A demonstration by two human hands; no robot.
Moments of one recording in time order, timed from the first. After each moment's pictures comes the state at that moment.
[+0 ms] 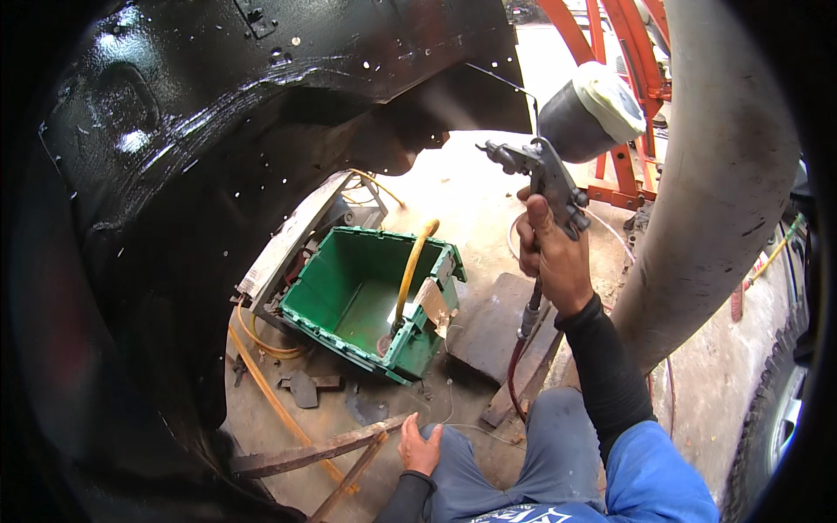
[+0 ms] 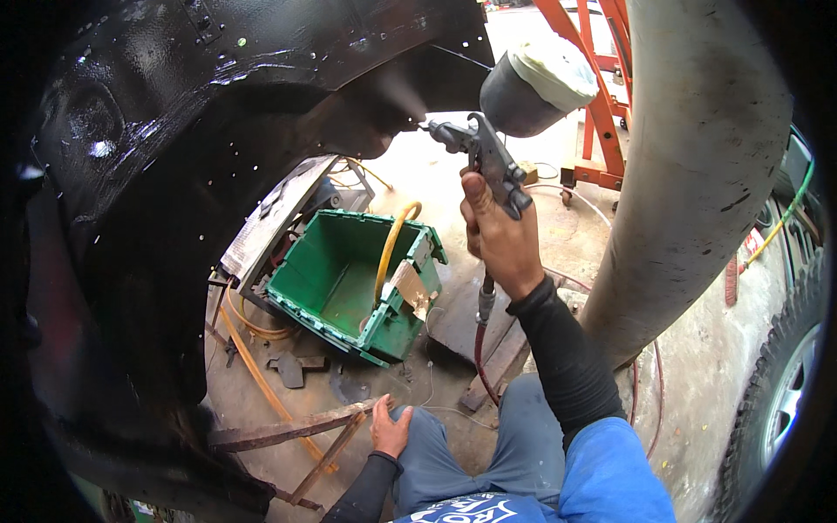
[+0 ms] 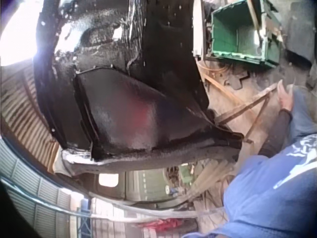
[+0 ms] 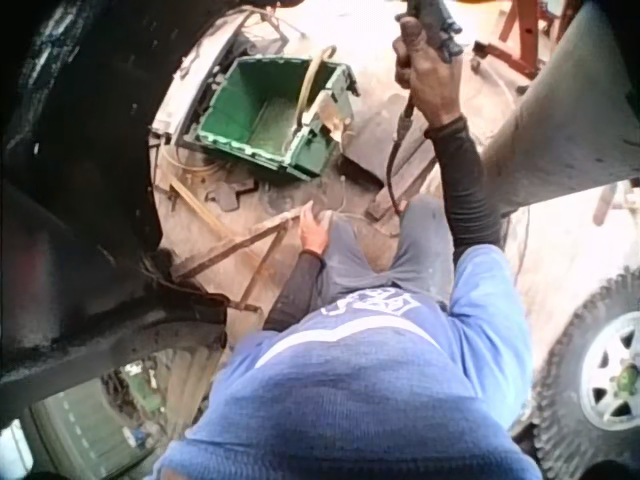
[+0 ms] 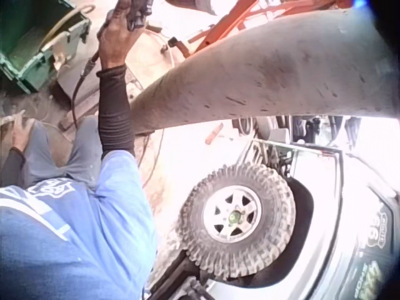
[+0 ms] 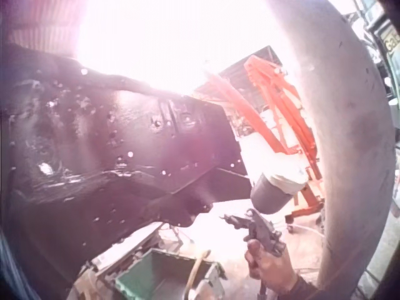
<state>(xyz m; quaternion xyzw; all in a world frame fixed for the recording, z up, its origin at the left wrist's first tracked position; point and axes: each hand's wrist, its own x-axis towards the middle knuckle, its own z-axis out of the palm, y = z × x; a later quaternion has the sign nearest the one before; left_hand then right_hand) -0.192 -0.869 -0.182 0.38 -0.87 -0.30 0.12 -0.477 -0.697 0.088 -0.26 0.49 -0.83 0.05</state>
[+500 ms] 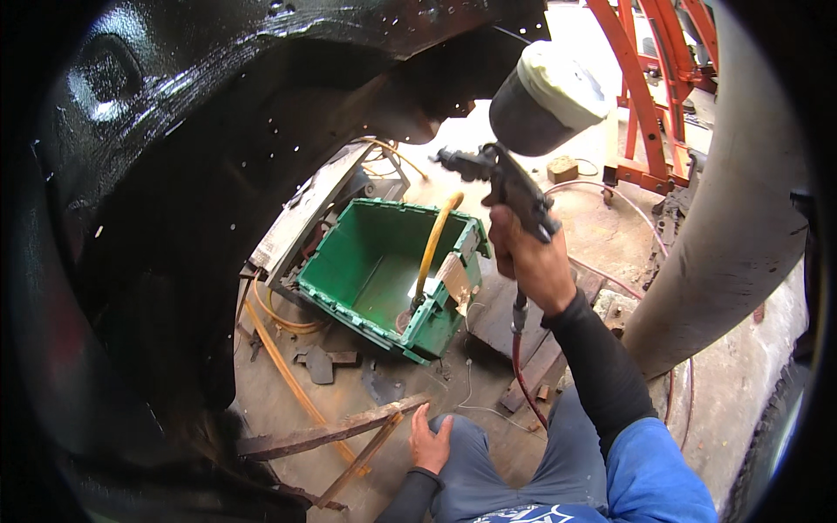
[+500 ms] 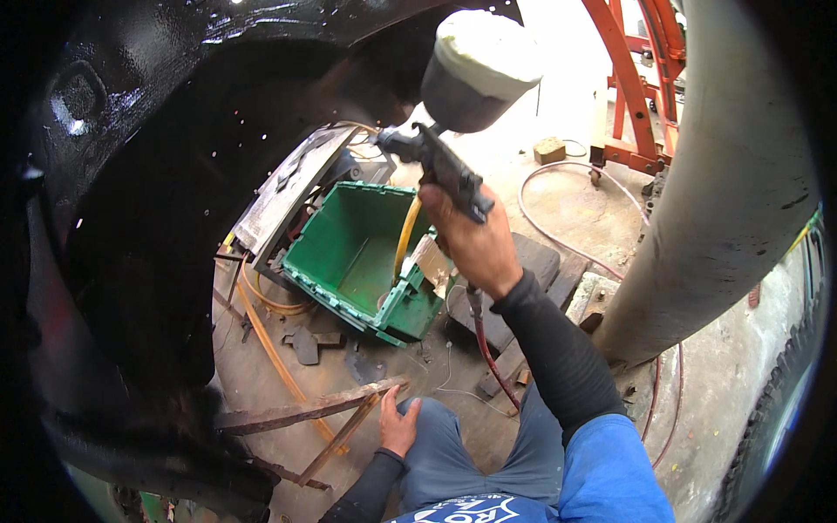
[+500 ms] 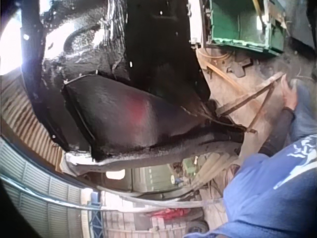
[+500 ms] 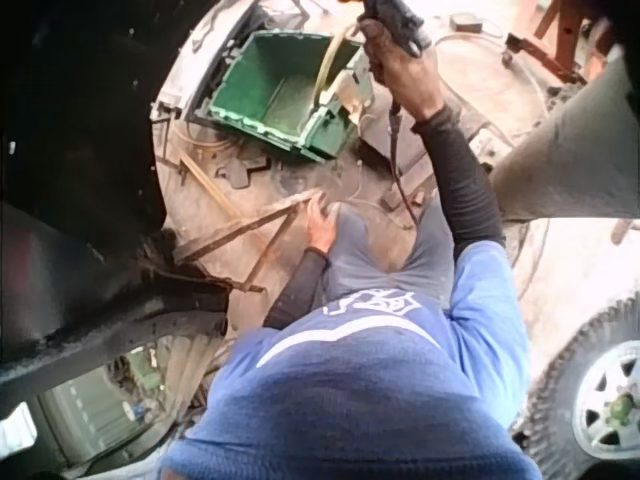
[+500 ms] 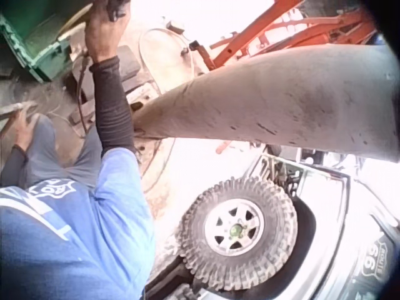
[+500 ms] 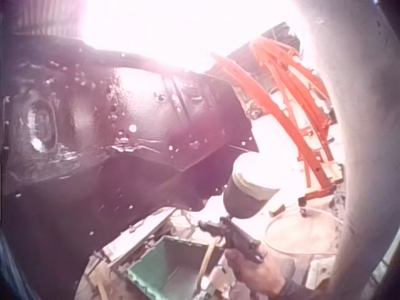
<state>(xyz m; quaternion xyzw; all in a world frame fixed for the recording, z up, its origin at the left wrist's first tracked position) -0.172 -0.867 -0.181 0.38 -0.86 -0.31 0.14 -0.466 -0.745 0.057 -0.31 0.53 -0.79 0.08</state>
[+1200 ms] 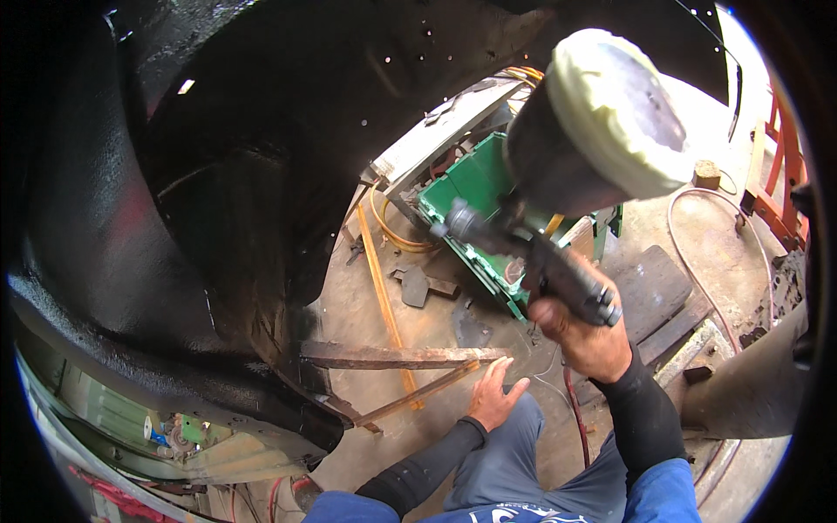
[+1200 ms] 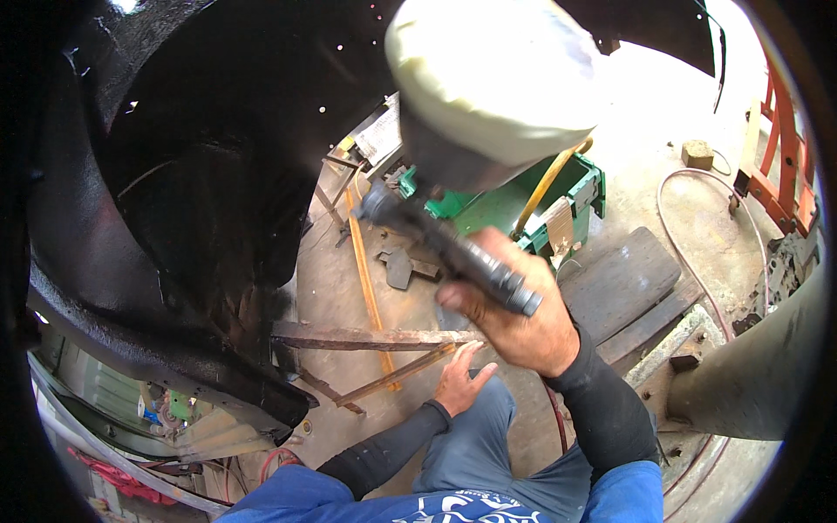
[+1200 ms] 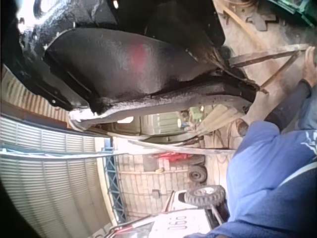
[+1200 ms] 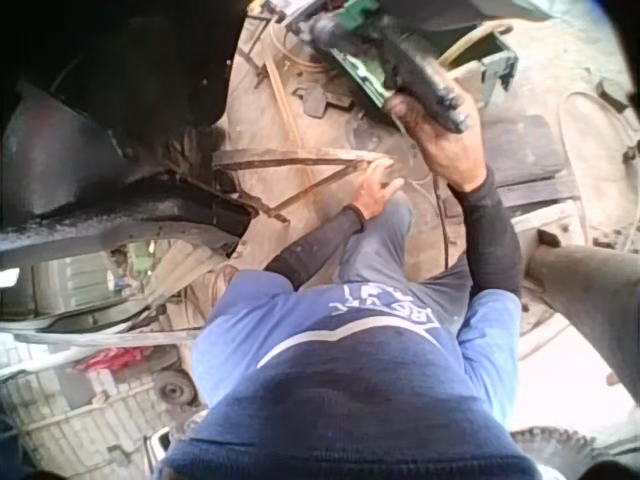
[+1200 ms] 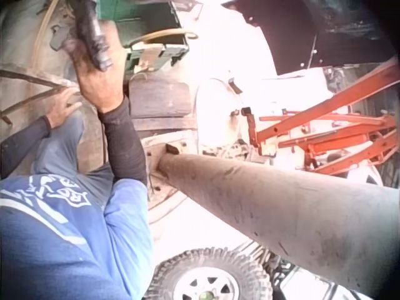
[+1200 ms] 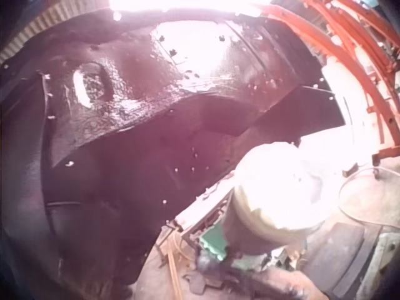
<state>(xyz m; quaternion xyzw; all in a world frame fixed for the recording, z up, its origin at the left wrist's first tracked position) -0.182 -0.877 -0.164 0.36 -0.88 -0.27 0.13 -0.390 -0.779 0.043 -0.50 0.40 -0.73 0.24</state>
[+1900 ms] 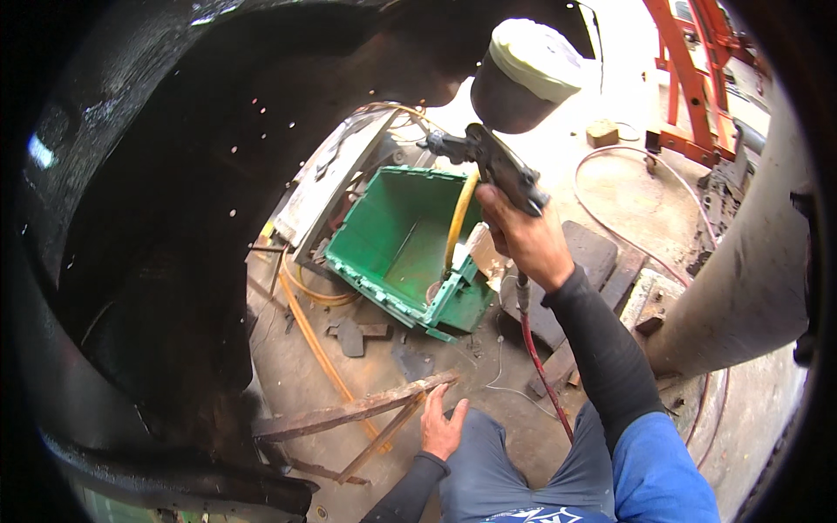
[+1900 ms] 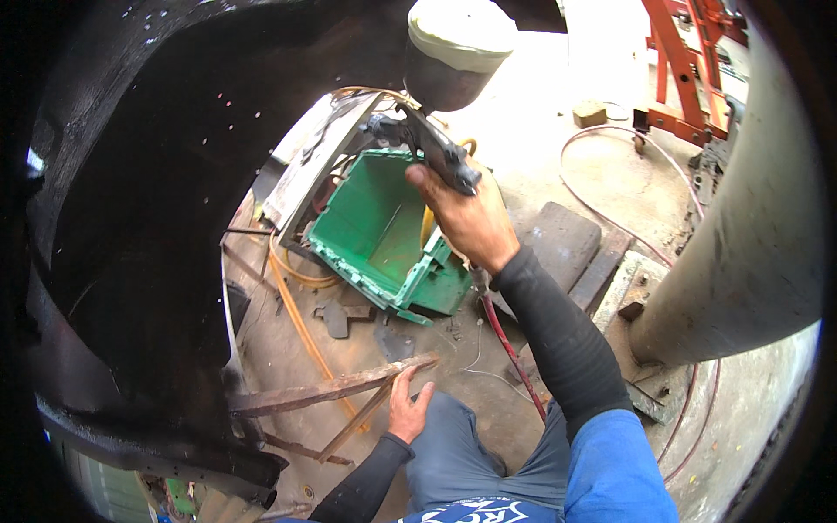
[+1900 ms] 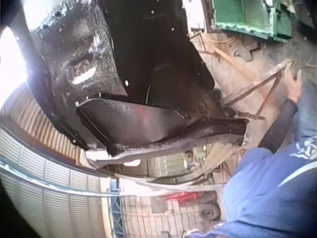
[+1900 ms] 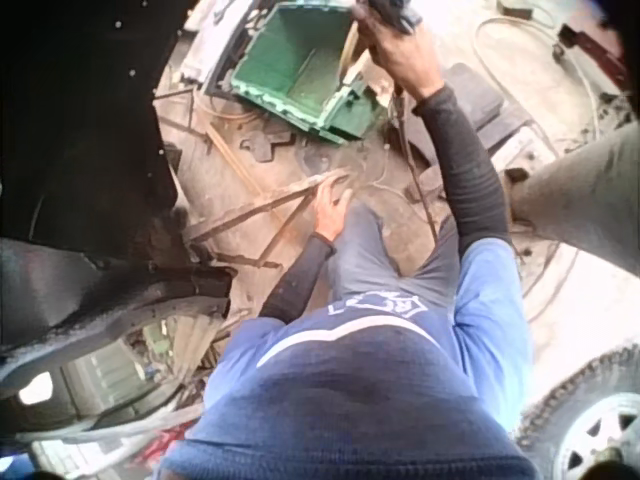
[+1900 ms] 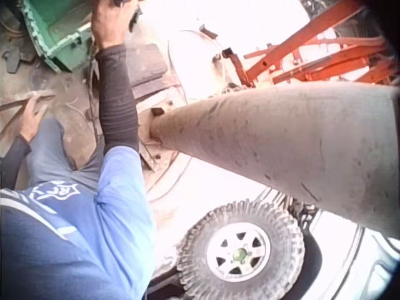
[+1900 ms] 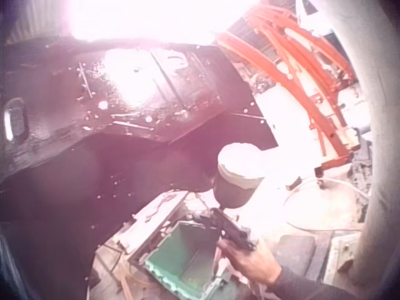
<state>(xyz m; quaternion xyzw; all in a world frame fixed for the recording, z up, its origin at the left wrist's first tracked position) -0.179 -0.876 -0.167 0.33 -0.89 -0.28 0.16 -0.494 -0.791 0.014 -0.33 0.53 -0.78 0.08</state>
